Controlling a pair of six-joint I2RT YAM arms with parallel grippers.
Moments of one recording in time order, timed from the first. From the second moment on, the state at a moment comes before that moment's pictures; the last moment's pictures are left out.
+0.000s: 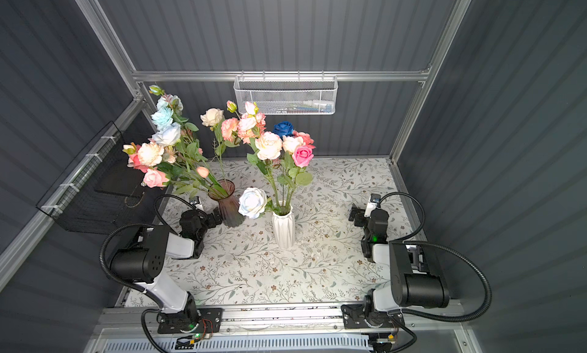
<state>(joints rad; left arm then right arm) -0.01 1.70 0.42 0.88 -0.12 -0.07 -0.07 1.46 0.32 0.82 0.00 0.06</state>
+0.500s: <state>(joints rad) -0.01 1.70 0.42 0.88 -0.12 -0.07 -0.07 1.46 0.32 0.84 -0.02 0.06</state>
